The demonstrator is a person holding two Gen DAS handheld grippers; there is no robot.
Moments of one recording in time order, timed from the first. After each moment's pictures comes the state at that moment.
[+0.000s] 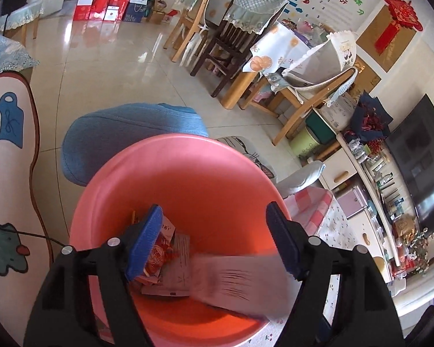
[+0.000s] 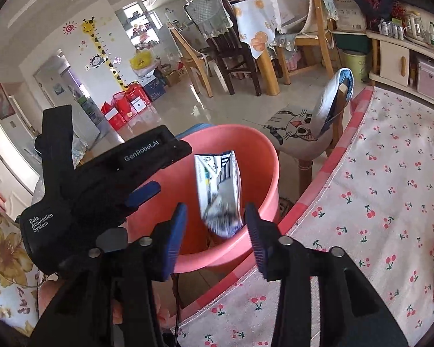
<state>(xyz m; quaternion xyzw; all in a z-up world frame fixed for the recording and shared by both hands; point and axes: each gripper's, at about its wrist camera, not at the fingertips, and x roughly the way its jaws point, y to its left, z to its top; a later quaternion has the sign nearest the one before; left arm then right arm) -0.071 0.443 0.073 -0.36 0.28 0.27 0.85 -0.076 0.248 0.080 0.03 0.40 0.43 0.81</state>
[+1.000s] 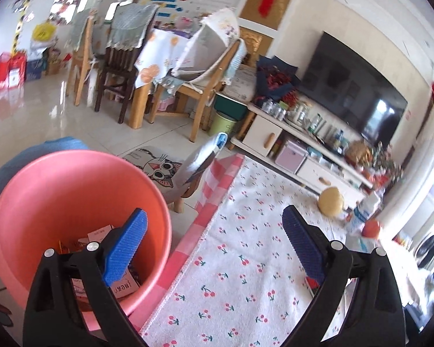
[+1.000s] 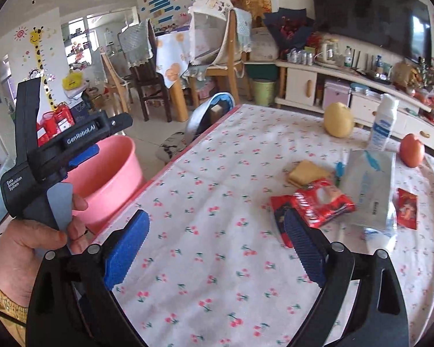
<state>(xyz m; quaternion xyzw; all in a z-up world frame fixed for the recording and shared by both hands) -0.049 0.310 0.095 -0.19 0.25 0.06 0.95 -0.113 0.074 0.085 -0.02 0.33 0.23 0.91</state>
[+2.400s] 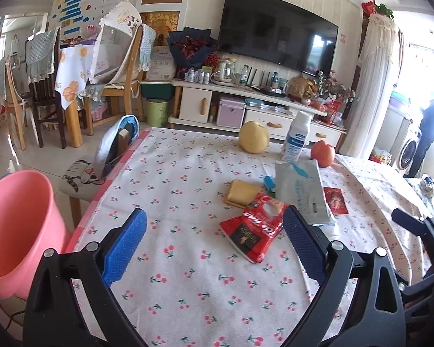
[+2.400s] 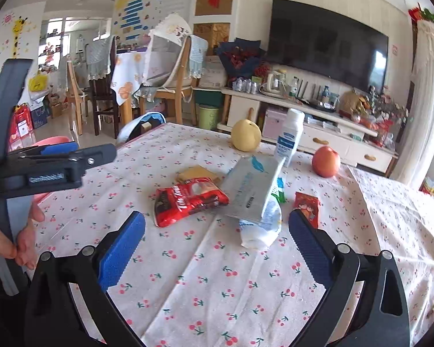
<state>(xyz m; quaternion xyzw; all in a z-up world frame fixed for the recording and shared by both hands) -0.065 0.160 0.096 -0.05 0.28 -0.08 0.95 -0.135 -0.054 0.070 -0.05 0.27 0.12 0.95</state>
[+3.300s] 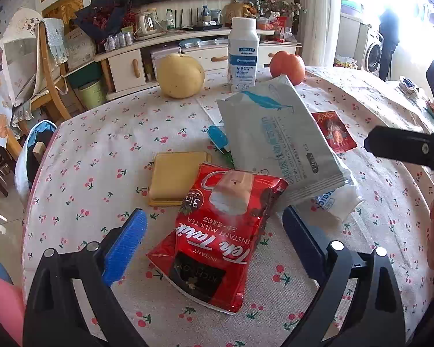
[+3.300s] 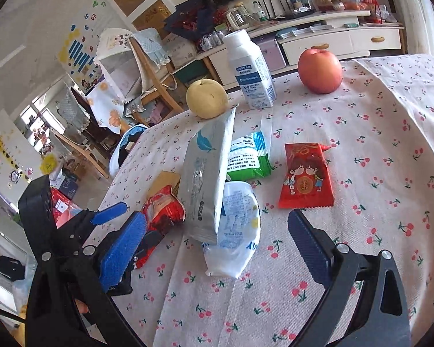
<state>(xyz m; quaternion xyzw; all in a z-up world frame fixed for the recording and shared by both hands) 0.041 0.062 0.025 0.12 0.40 -0.21 0.89 -0.018 -0.152 0.028 0.22 0.38 0.17 0.88</state>
